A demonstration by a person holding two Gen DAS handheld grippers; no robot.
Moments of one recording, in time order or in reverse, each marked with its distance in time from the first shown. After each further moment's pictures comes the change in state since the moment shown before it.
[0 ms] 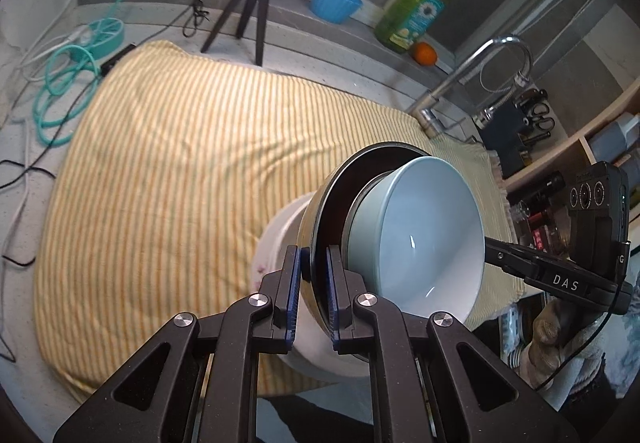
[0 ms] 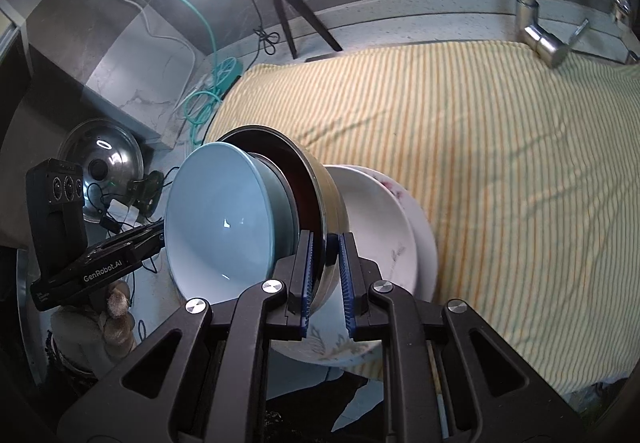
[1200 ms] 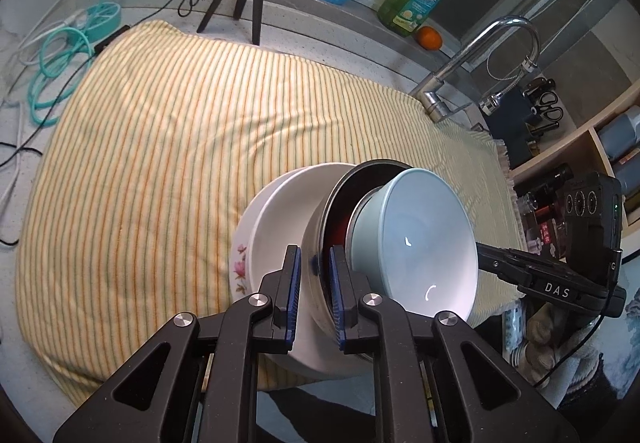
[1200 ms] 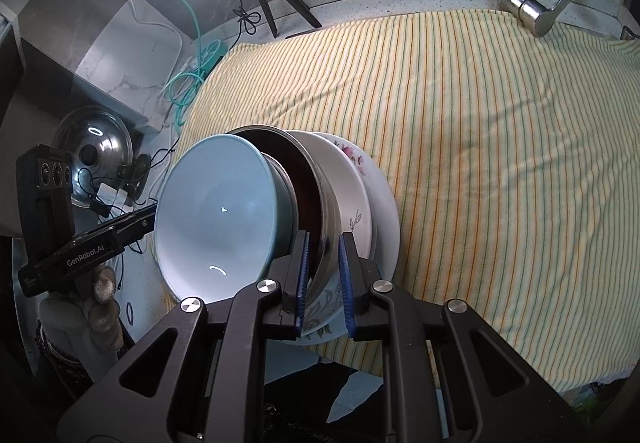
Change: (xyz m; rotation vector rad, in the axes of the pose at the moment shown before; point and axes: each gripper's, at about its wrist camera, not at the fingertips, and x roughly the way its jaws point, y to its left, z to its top) left arm 0.015 -0.010 -0.011 -0.016 0.025 0.026; right arm 0.006 -0.036 -0.012 -0.012 0.053 -0.005
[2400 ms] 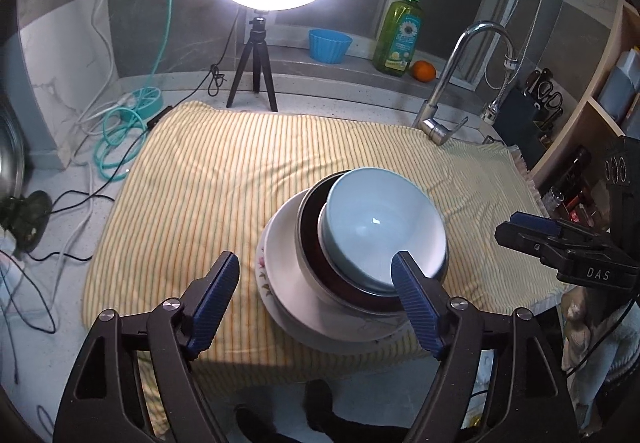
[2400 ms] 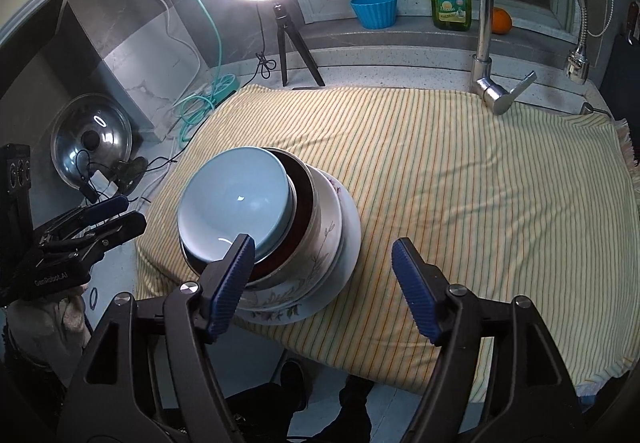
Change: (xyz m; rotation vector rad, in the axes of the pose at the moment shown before) left arm -0.056 -0.057 -0.050 0.140 -0.246 0.220; right arm -0.074 0.018 -0.038 -0.179 -0.220 -0.112
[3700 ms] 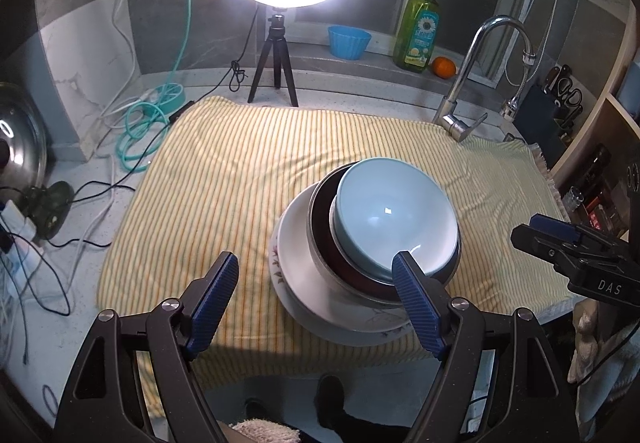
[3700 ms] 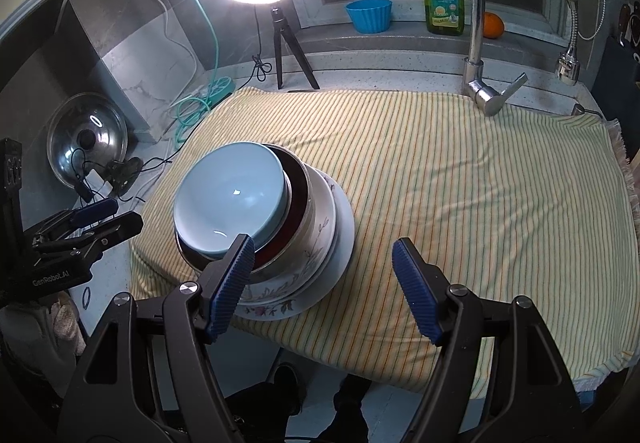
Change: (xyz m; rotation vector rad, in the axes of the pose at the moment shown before) left arm -0.003 -0.006 -0.006 -0.019 0.014 0.090; right arm -0.005 0.004 -0.010 -0.007 -0.023 -0.029
